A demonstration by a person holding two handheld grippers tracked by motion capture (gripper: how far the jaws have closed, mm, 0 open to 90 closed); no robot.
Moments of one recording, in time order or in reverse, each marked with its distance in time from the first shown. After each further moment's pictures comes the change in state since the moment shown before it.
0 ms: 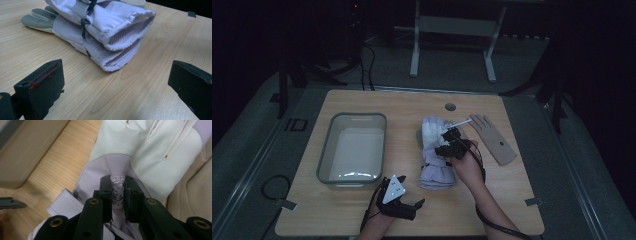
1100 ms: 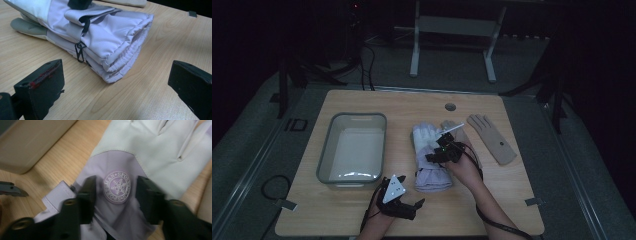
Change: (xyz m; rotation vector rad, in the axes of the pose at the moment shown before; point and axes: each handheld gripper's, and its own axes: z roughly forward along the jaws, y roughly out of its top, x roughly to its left) left arm 0.001 0.000 0.000 0.005 0.002 -0.010; right arm 0.001 -0.007 0.023 -0.014 0.111 -0.130
